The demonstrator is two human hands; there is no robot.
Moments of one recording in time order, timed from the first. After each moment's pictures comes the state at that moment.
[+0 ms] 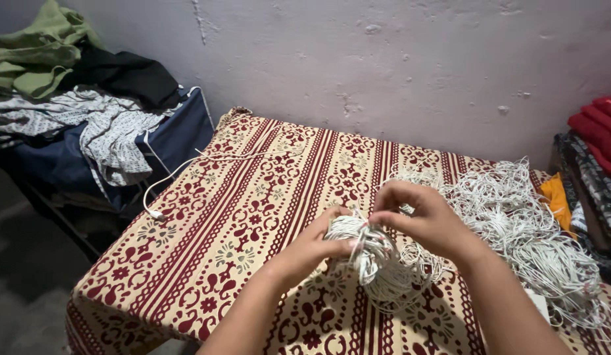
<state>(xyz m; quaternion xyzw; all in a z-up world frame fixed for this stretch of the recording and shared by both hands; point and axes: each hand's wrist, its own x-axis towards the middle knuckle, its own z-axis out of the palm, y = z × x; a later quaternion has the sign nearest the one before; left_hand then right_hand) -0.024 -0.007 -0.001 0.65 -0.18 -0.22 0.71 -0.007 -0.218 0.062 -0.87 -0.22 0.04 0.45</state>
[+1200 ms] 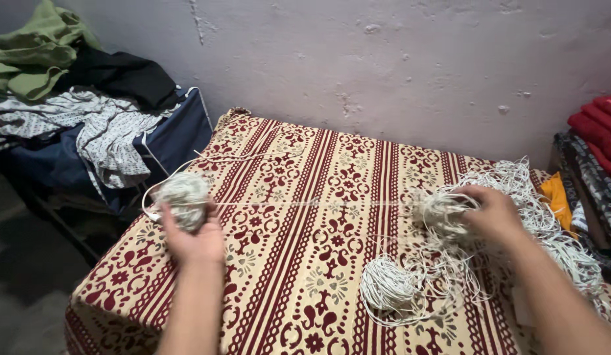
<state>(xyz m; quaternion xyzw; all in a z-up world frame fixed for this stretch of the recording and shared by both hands) 0.021 0.124 -0.042 0.07 0.16 0.30 0.94 0.039 -0.344 0.019 -0.93 0.11 -0.02 0.34</state>
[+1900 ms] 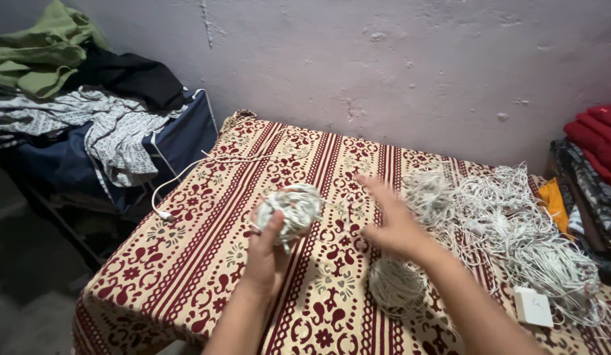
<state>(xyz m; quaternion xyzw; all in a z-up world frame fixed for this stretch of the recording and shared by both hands) -0.020 0.047 -0.043 0.42 -0.06 0.04 0.90 -0.005 -0.168 0.046 -0.94 -0.12 0.02 0.31</state>
